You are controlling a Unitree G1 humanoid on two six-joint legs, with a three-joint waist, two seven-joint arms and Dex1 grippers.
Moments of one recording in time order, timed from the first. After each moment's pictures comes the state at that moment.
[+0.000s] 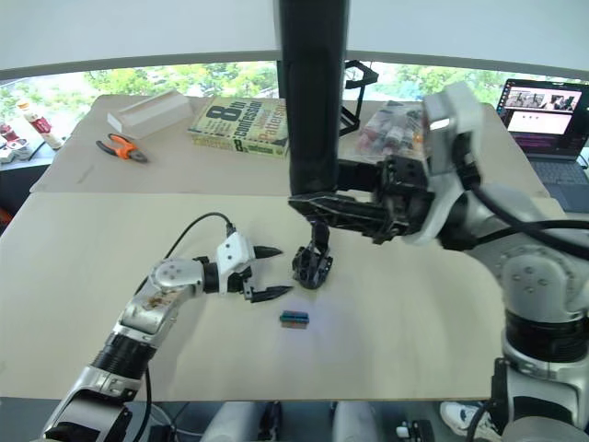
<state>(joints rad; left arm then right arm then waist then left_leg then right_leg) -0.37 0.47 -0.20 0.00 -0.19 0.22 -1.03 -0.62 -0.81 -0.21 -0.44 1.29 0.85 0.80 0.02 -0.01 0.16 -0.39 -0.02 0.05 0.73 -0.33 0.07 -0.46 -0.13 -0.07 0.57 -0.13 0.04</state>
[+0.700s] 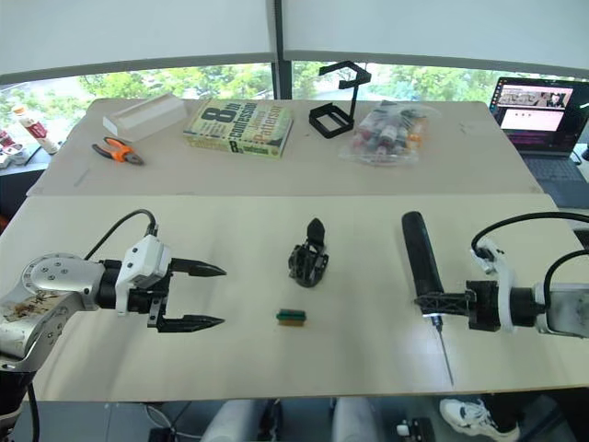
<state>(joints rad) -0.18 0.91 0.03 -0.36 -0.51 0.48 -1.25 -0.21 -1.15 -0.08 0.09 0.94 1.18 0.85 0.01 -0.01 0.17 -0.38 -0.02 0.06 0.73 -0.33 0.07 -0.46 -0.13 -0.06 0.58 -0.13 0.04</state>
